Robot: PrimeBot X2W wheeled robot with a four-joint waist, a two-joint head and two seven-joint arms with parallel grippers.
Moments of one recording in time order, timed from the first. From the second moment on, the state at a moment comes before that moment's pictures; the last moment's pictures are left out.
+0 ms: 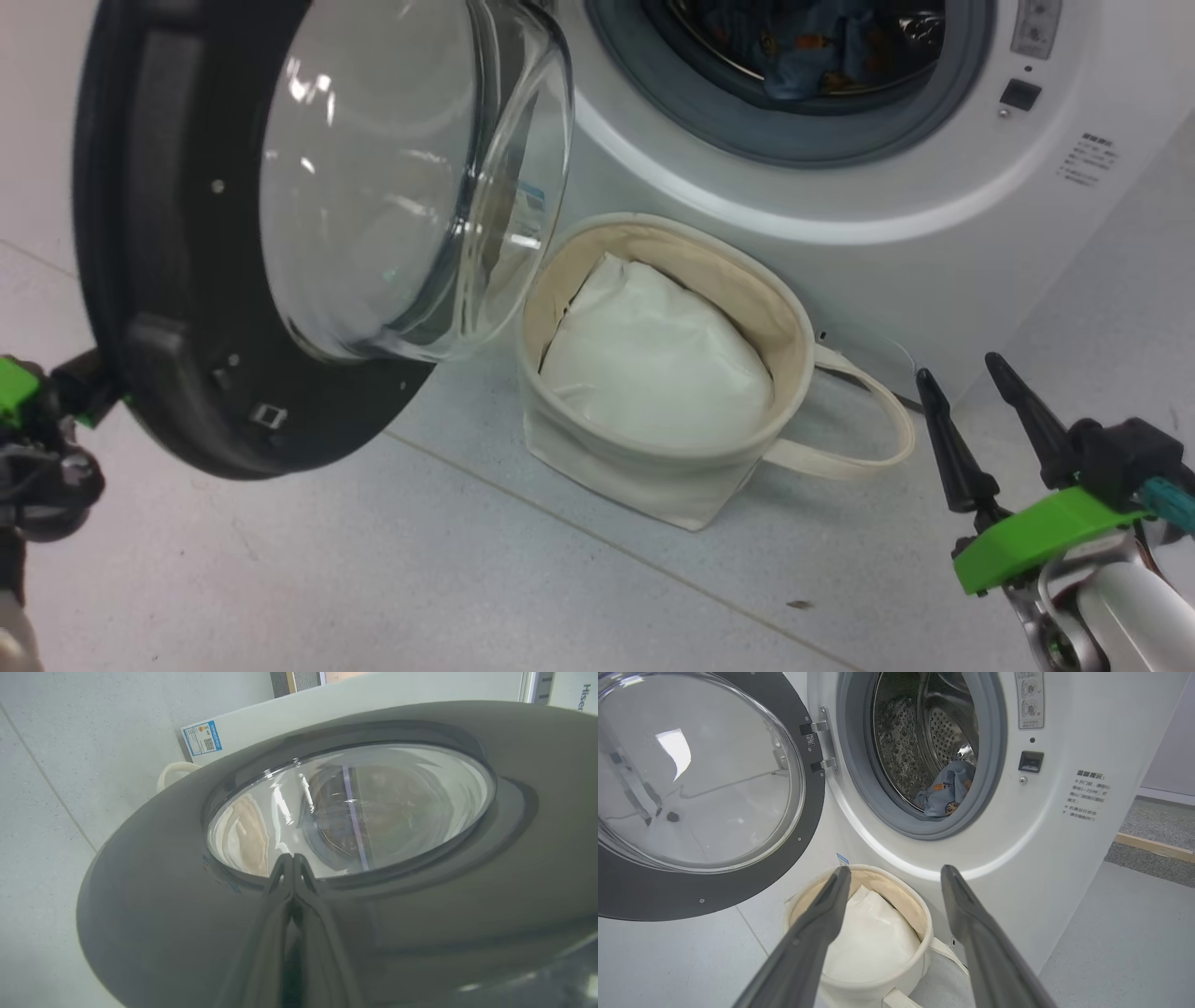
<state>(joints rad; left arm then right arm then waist) -0.74 0.36 0.29 0.87 -1.35 -0.08 0.94 -0.21 -0.45 0.37 0.19 0.51 0.13 -0.24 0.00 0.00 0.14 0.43</state>
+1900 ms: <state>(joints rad) -0.57 0.13 0.16 0.23 -1.32 0.17 0.97 -0.20 -0.29 0.32 0.17 0.50 0.13 -0.25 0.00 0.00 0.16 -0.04</state>
